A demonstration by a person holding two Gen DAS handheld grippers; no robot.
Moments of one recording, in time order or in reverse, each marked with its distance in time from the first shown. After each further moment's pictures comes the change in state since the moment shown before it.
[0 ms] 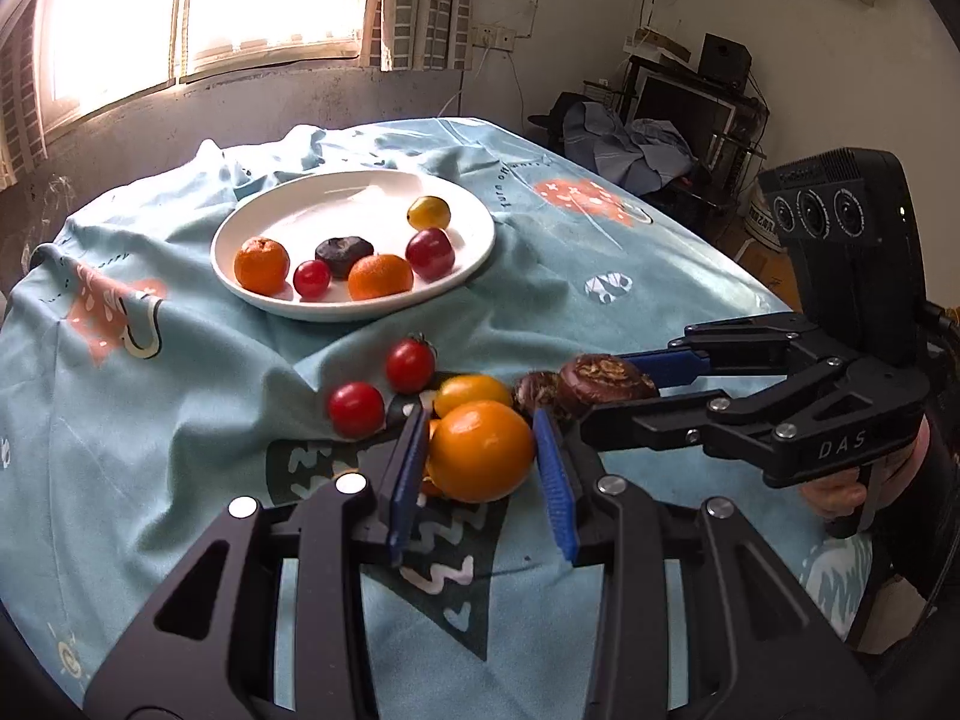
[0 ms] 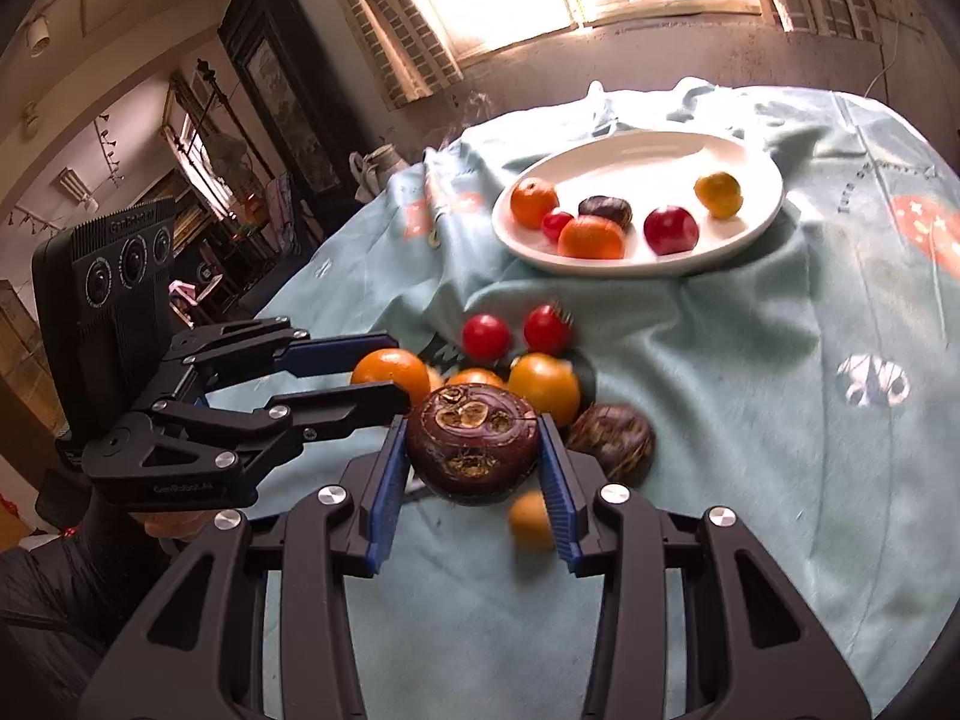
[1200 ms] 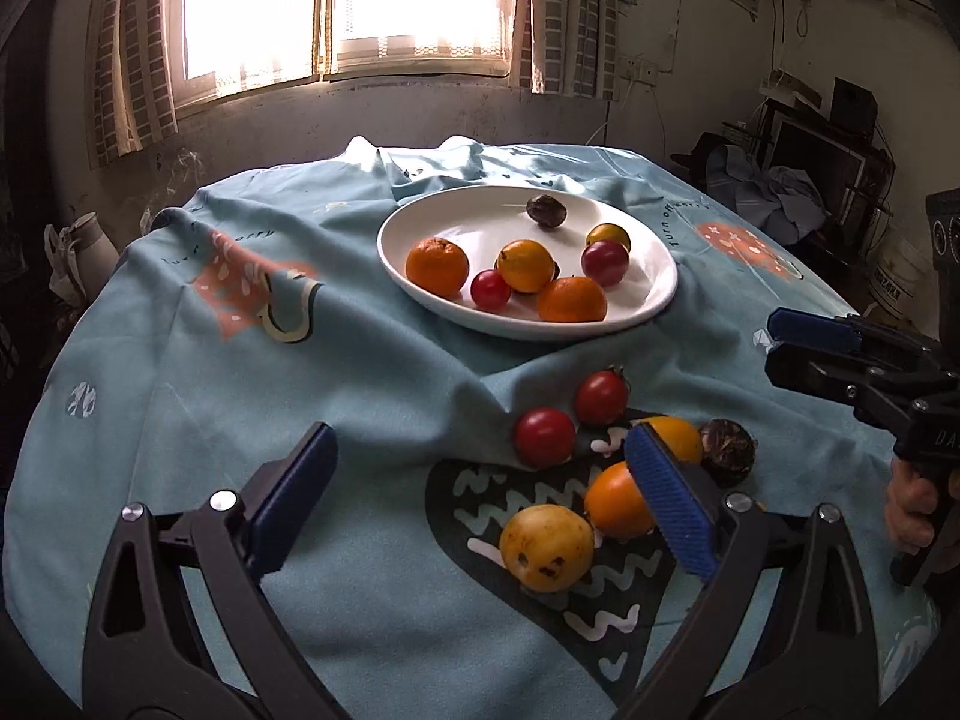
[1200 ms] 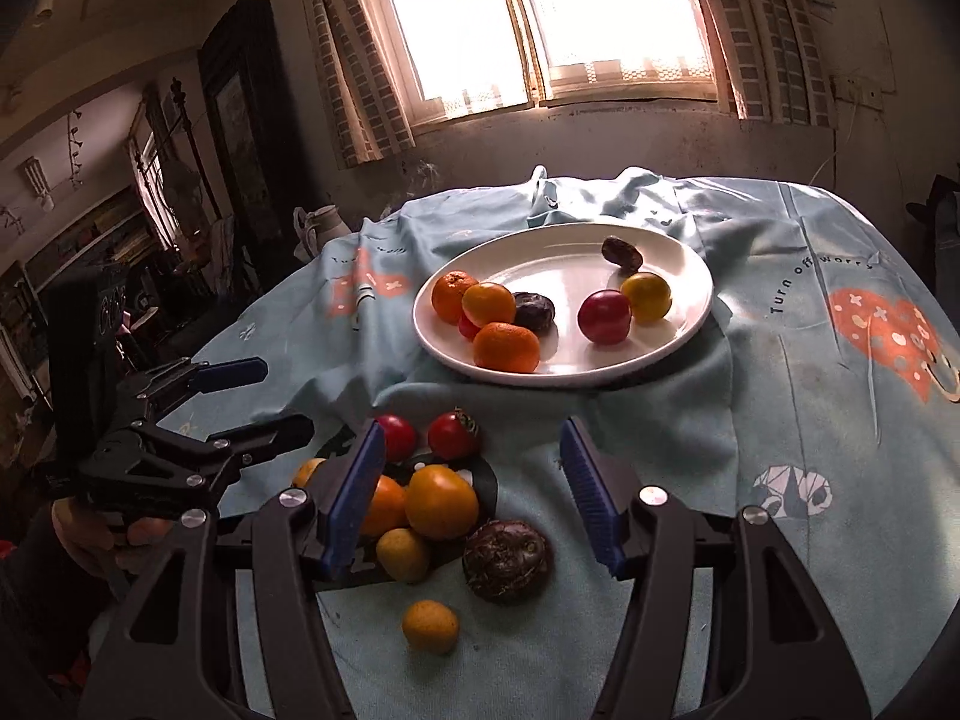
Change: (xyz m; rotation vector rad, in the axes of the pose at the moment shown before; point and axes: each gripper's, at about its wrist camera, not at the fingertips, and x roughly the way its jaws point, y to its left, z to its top) left arm 0.000 0.046 -0.021 -0.142 -0.054 0.310; right arm 0.003 -0.004 0.004 -0.116 -0.134 -0.178
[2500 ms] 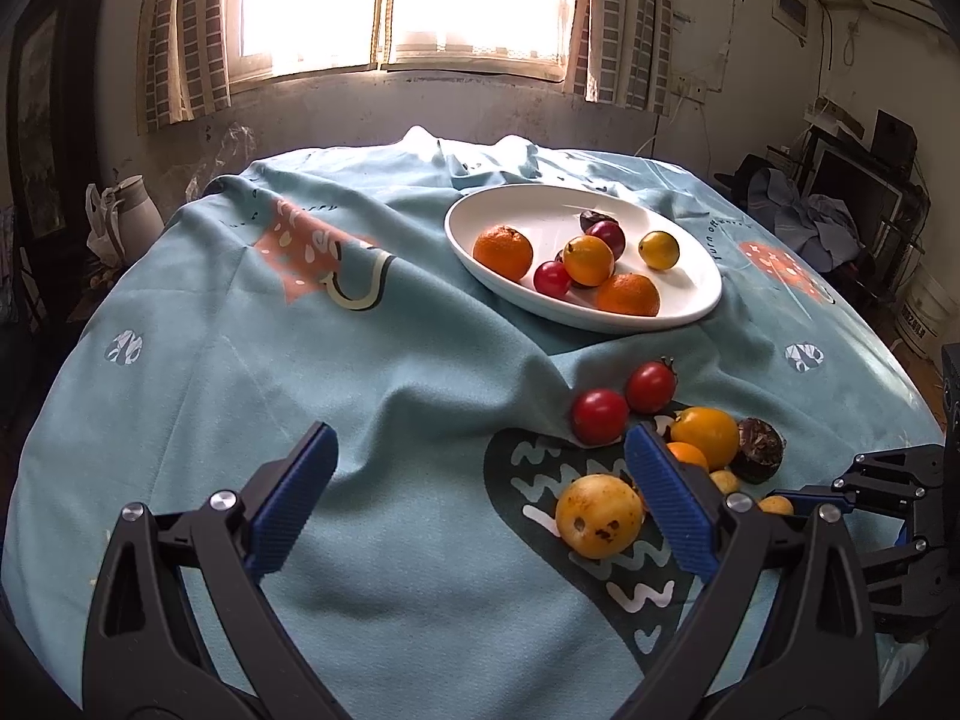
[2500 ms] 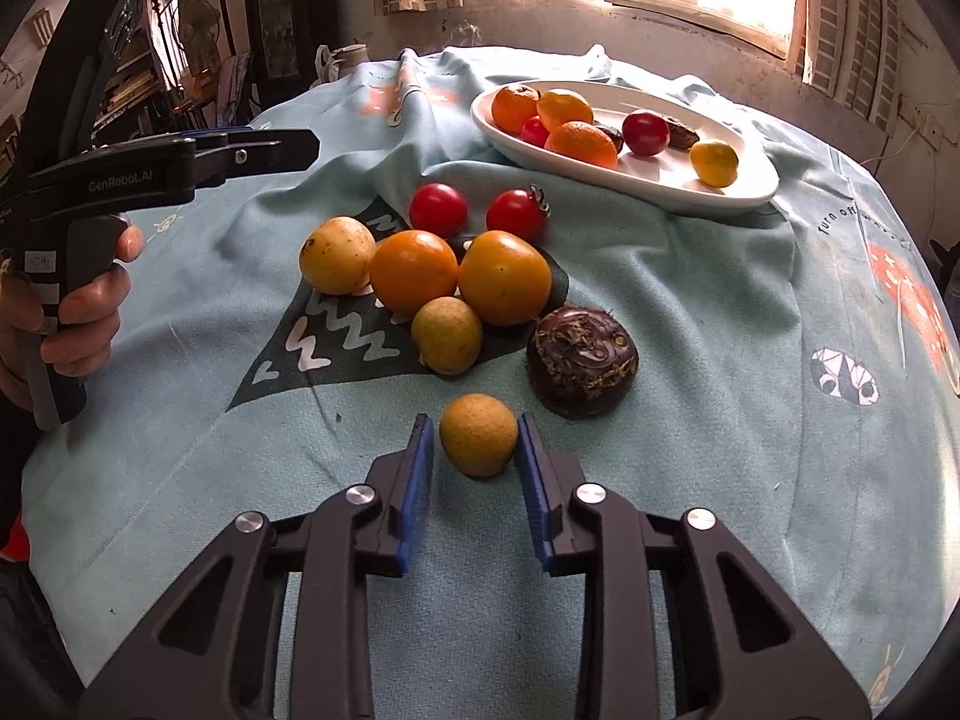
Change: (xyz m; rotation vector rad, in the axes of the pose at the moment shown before) left arm -0.013 0.023 -0.009 -0.093 -0.010 0.068; right arm 0.026 0.034 -0.060 -0.176 0.307 -0.058
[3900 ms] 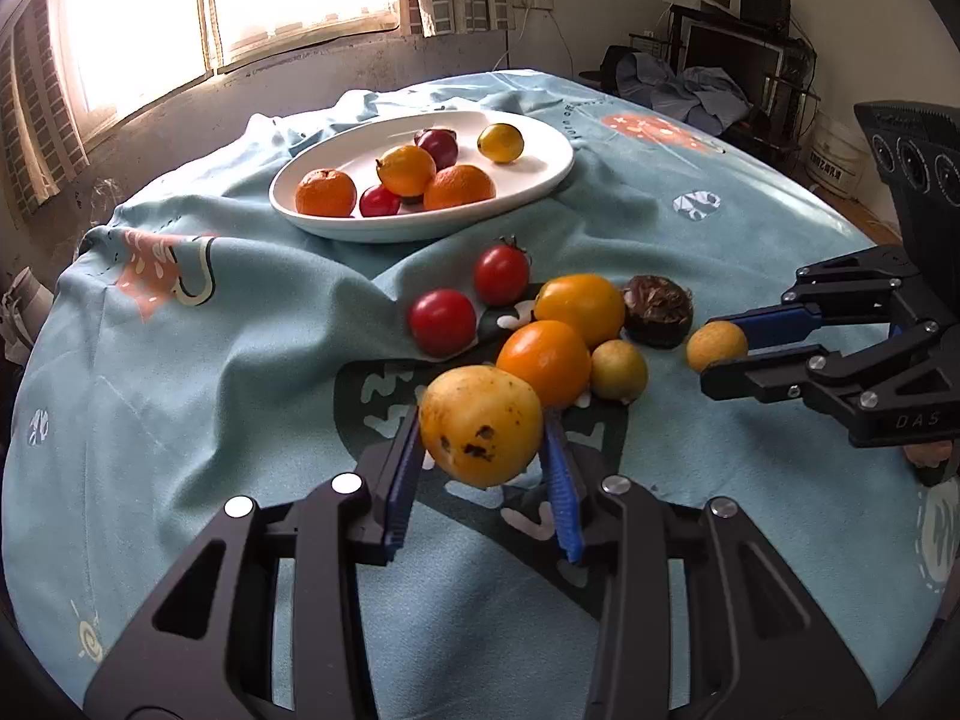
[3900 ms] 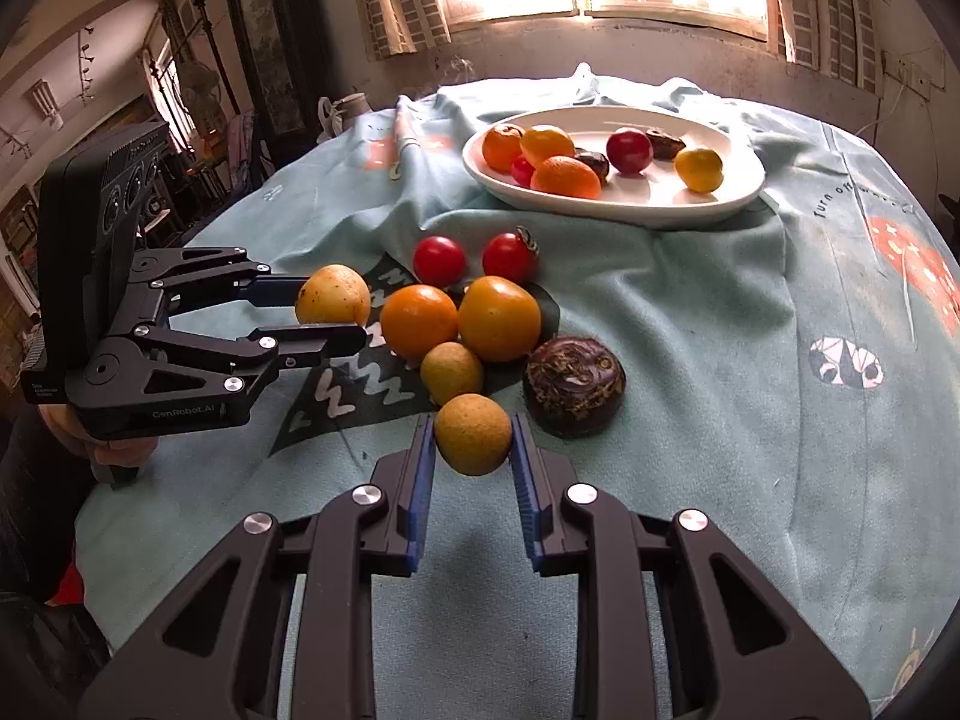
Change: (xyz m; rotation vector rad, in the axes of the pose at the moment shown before) left arm 0.012 -0.052 -0.029 0.312 0.111 -0.216; right arm -0.020 -0.017 0.005 0.105 -0.096 0.127
